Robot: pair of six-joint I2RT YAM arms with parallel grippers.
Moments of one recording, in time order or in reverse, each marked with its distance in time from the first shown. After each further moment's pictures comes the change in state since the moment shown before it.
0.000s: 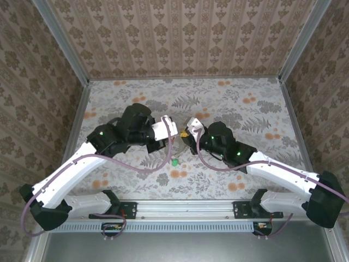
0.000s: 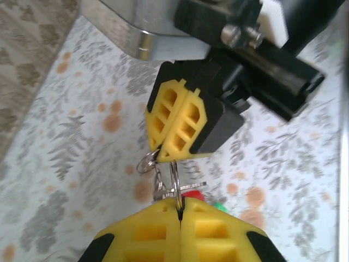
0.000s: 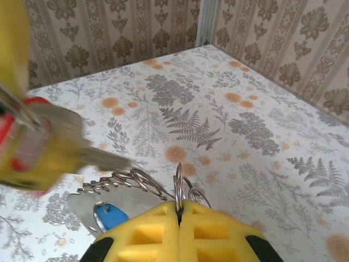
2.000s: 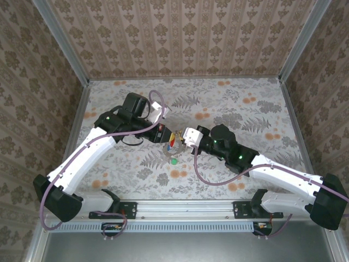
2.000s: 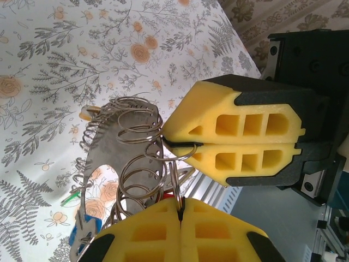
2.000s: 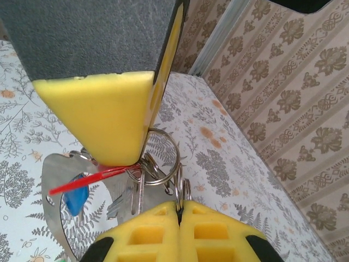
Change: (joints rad) left arm 0.206 0.137 -0.008 -0.046 0.389 -0.713; right arm 0.042 -0.042 -0.020 0.053 0.031 -0.392
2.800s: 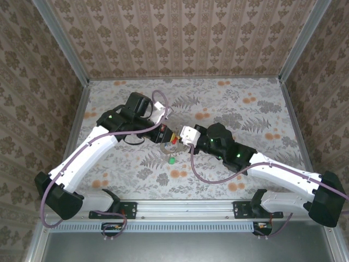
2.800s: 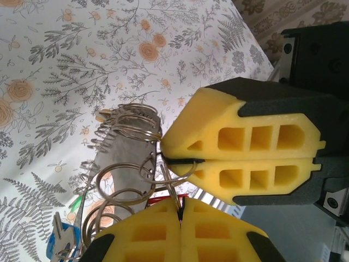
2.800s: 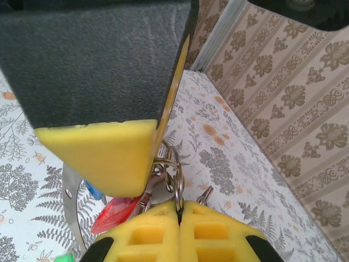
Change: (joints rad) left arm -0.037 0.024 0.030 -0.021 -0.064 0.049; right arm 0.021 0.034 0.053 -0.051 0.031 0.027
